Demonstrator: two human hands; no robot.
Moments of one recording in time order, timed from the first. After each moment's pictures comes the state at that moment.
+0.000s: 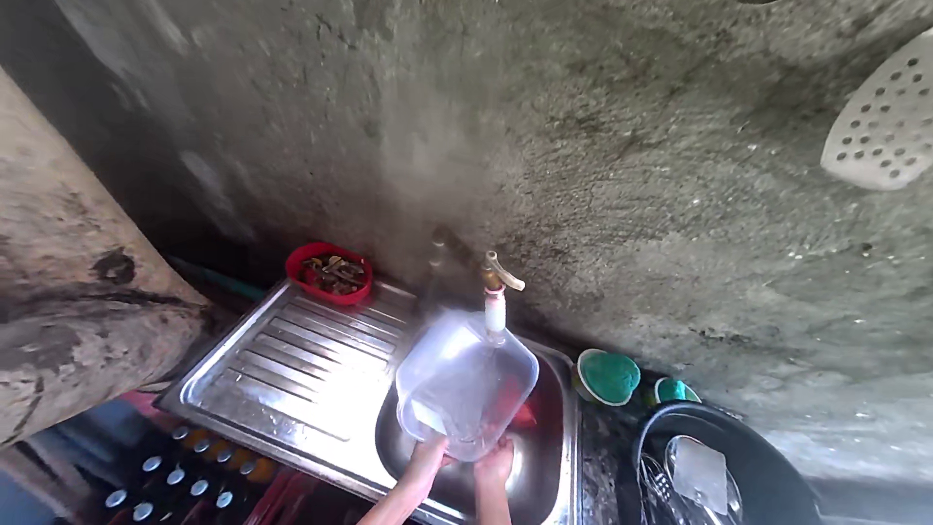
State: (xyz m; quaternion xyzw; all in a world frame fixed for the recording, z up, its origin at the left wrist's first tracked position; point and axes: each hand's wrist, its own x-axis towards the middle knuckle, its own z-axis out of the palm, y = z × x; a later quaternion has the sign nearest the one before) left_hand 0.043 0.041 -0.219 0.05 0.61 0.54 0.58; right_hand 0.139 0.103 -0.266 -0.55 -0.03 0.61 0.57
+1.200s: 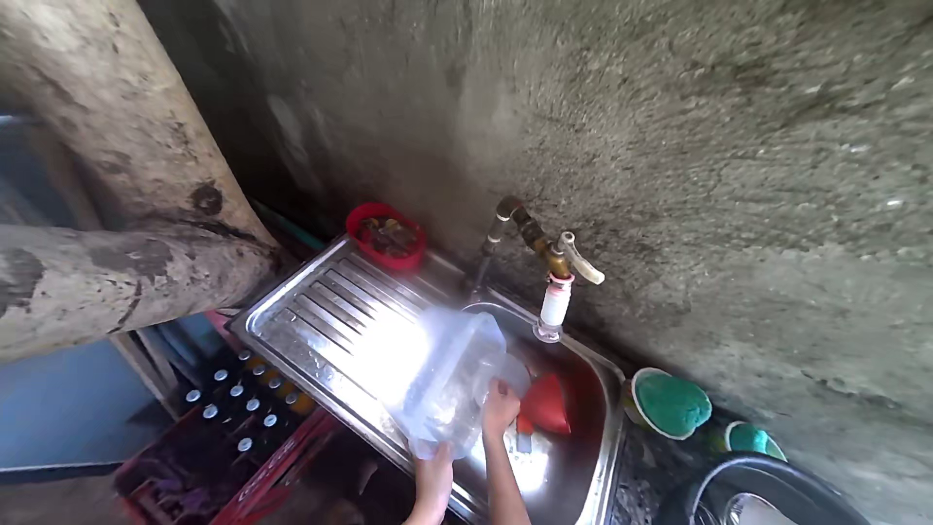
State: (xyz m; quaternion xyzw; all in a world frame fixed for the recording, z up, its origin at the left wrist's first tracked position) left_hand 0.080 0.001 -0.229 -0.05 0.68 0.63 0.37; right_hand 0.092 0.144 -0.271 -0.67 -0.56 0.40 0.26
